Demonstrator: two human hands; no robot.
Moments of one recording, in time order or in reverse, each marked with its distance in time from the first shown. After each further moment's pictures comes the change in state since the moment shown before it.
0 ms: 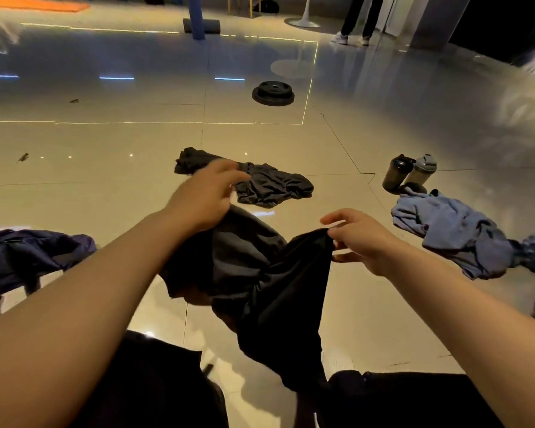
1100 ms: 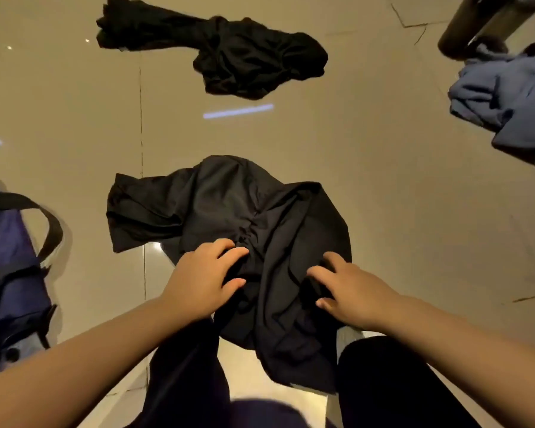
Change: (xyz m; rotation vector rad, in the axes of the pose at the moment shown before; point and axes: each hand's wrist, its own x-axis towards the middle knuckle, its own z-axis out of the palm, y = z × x) left_hand -0.067 -0.085 0.300 0.109 -0.530 0.035; right_hand 0.129 0.227 0.071 -1.092 -0.533 -0.104
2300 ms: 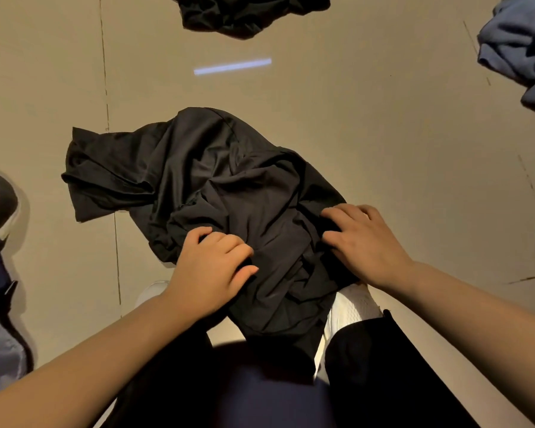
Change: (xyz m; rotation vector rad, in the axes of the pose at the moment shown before) left_hand 0.005 0.027 0.048 -0.008 0.172 0.136; right_hand 0.045 0.061 0.031 -0.224 0.525 -0.186
